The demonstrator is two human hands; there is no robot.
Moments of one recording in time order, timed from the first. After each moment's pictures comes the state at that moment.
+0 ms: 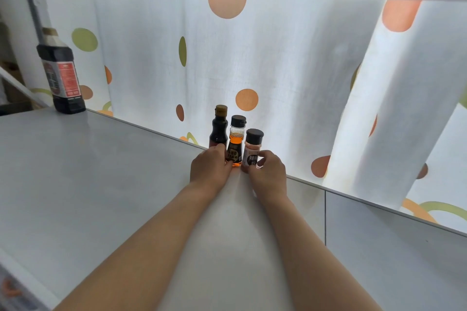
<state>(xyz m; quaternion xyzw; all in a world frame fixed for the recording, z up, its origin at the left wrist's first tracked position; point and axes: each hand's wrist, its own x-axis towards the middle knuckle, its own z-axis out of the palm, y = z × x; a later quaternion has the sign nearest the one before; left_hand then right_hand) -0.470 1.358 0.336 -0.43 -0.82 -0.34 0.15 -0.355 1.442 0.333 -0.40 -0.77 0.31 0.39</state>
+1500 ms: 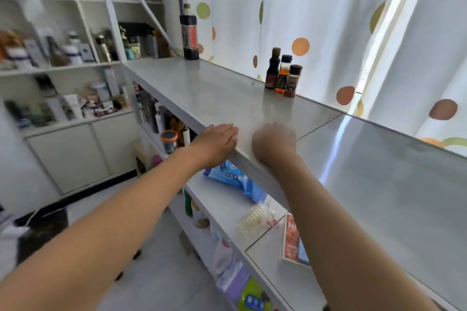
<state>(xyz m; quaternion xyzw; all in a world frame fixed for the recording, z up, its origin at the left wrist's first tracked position) -0.233 1.097 0.333 -0.41 -0.91 -0.10 0.01 -0.165 1.240 0.338 -0.27 -0.96 0.09 0.04</state>
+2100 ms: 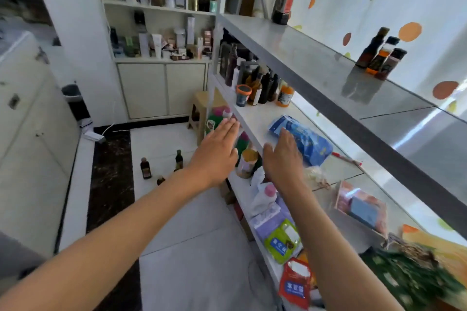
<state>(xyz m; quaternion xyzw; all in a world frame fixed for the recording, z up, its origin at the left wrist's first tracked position) -0.072 0.834 0.252 -0.24 -0.94 -0.24 0.06 -0.052 1.001 0.260 -0.18 -0.94 0.26 0.12</state>
